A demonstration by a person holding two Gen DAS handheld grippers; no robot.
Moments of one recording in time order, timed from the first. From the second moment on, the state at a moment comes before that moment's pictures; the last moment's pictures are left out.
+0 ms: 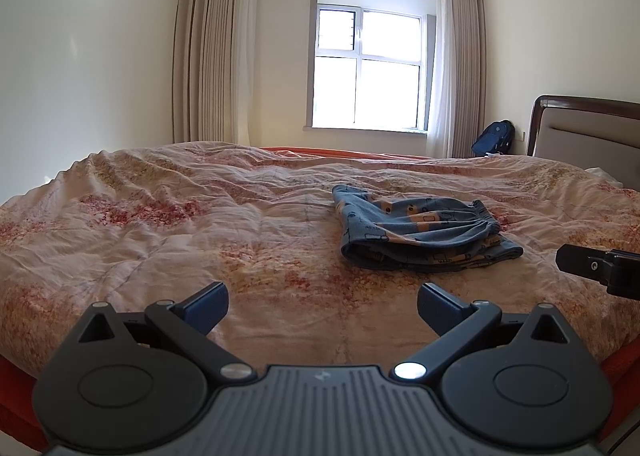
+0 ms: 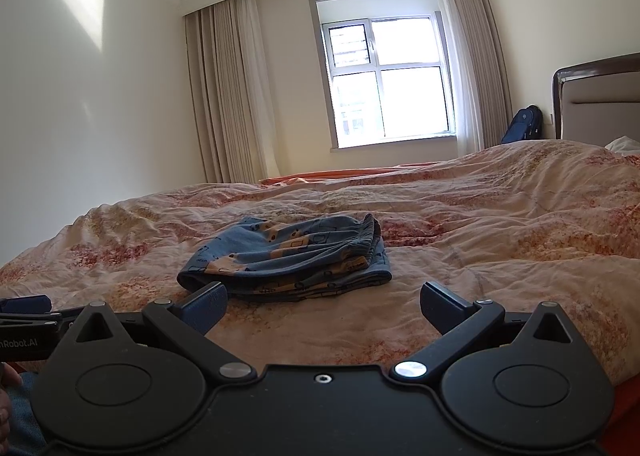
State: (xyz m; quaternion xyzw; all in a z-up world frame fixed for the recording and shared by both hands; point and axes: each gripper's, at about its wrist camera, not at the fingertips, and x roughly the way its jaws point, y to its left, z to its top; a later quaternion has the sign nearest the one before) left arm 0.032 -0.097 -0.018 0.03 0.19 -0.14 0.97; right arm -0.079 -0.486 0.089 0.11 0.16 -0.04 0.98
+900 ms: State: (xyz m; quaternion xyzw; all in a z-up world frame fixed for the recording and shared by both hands) left arm 0.032 -0.097 -0.020 0.03 0.19 -0.14 0.97; right arm -0.079 -0.486 0.088 0.11 0.16 -0.04 0.98
